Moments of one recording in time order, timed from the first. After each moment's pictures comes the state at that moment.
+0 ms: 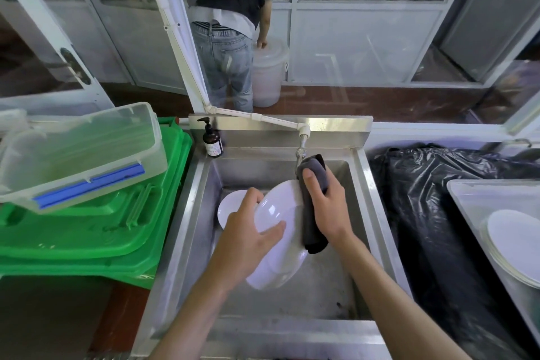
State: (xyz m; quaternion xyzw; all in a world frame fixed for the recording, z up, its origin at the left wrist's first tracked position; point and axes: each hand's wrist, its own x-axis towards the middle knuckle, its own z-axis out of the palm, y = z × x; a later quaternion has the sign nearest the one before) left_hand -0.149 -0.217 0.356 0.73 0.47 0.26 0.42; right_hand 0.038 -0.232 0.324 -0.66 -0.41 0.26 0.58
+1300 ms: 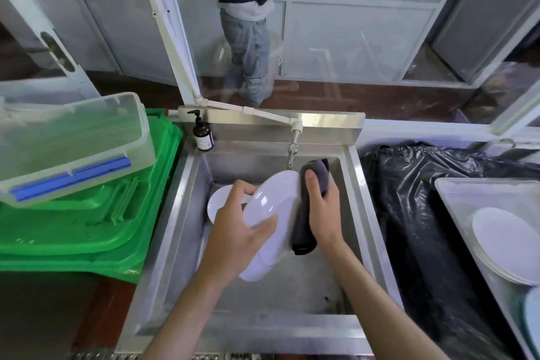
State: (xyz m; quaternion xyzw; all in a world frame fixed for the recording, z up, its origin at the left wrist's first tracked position) left_hand -0.146 -0.220 0.351 0.69 0.45 0.33 0.45; right_hand 0.037 -0.237 0.310 -0.66 -0.32 0.28 0.62
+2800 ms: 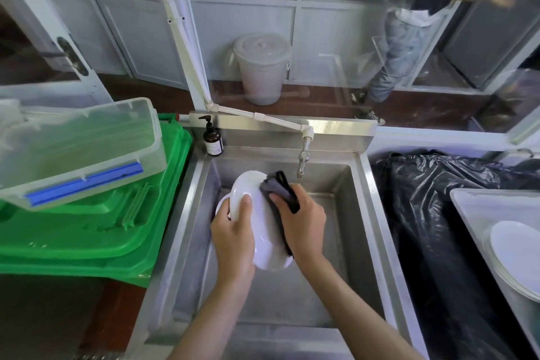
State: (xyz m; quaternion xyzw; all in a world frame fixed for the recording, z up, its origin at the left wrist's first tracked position) left_hand -0.131 -0.194 0.314 0.43 0.57 0.49 0.50; right_hand -0.012 -0.212 0.292 -0.76 -0.41 0.18 0.47
